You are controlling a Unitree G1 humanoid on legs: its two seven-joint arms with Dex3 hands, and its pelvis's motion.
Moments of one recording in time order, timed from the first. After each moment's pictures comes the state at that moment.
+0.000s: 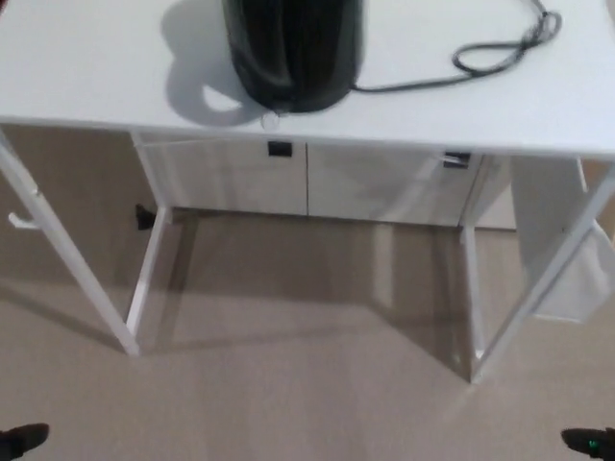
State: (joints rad) left_arm 0.09 0.47 0.20 0.86 -0.09 -0.15 -0.33; right_arm 0.05 -0.40 -0.02 0.85 -0.05 -0.22 0.21
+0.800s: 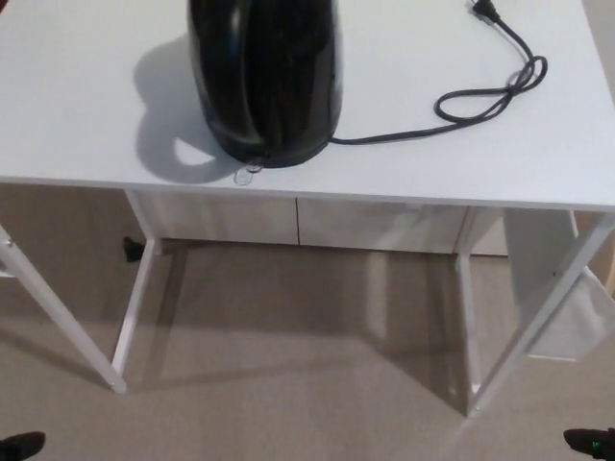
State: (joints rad) left_arm 0.09 0.47 0.19 0.87 -0.09 -0.15 -0.33; right_arm 0.05 -0.41 -0.02 0.86 -0.05 -0.21 0.21
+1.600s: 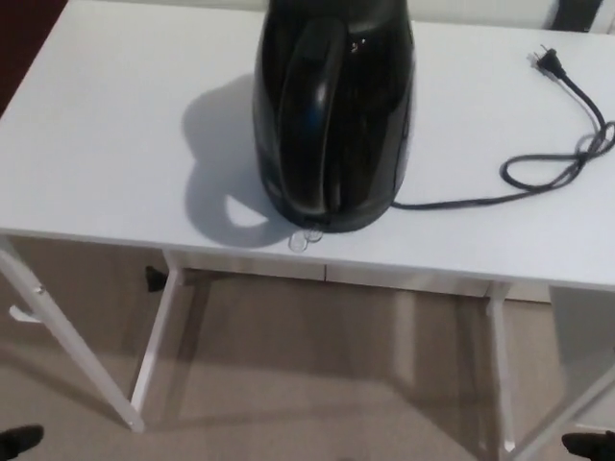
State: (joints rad) left_arm 0.08 0.48 0.18 0.88 -0.09 -0.15 -0.32; right_arm 0.04 -0.41 -0.01 0.87 -0.07 -0.21 0.21
